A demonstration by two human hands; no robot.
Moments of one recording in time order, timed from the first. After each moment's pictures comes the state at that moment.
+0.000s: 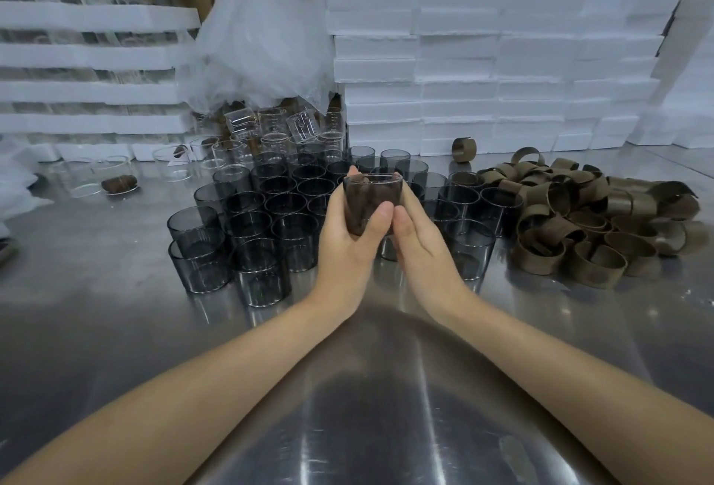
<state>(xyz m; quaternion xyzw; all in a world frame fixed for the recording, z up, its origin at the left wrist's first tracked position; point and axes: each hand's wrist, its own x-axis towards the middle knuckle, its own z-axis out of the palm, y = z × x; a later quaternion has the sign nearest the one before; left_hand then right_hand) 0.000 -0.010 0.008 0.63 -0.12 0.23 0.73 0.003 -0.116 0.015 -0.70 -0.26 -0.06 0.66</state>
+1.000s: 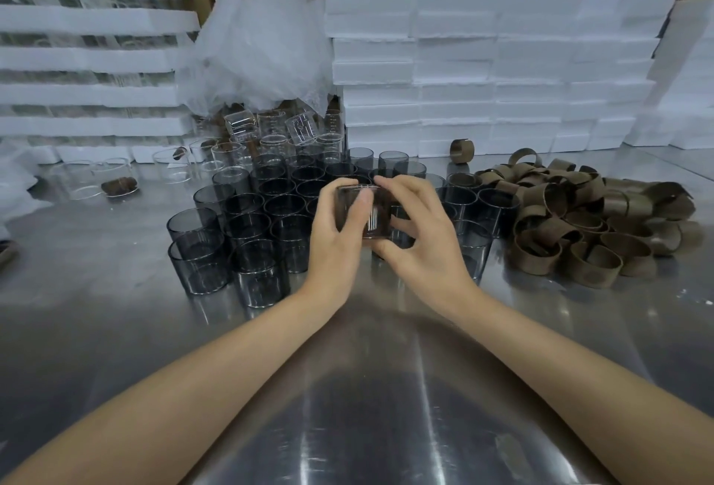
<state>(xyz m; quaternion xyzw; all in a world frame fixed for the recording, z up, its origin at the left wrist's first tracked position) 0.003 -0.004 0.015 0.62 -0.10 0.24 0.74 0.011 -0.125 0.018 -0.74 -0.35 -0.22 0.54</state>
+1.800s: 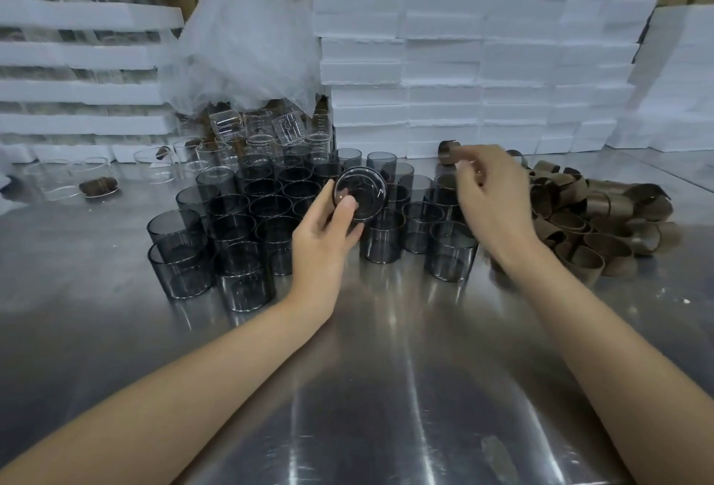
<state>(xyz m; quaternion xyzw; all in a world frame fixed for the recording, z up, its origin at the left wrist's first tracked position) 0.005 -0.004 0.007 0.56 -0.05 0.20 0.80 0.047 -0.193 0.064 -0.86 -0.11 -0.33 0.38</state>
